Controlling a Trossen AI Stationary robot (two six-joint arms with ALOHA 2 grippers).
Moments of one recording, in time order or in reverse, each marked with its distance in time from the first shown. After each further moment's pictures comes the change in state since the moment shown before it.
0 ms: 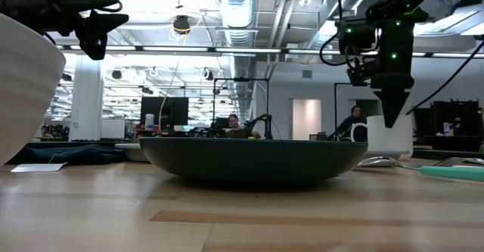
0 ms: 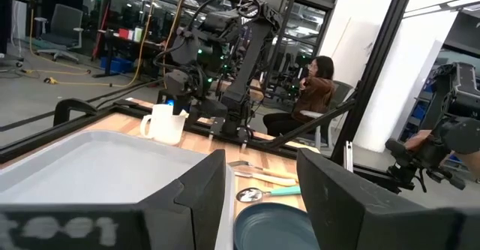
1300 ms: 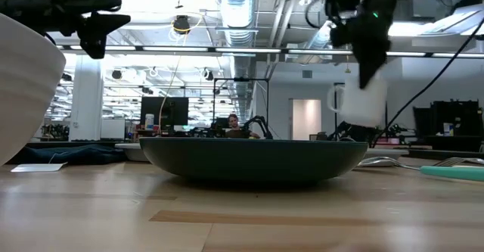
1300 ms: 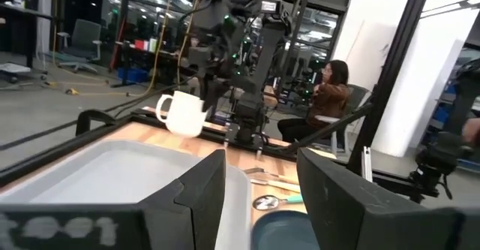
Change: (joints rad) left arm 0.000 0.000 0.000 0.014 -0.049 0.039; right arm 0.097 0.049 0.337 -0.162 -0.155 0.029
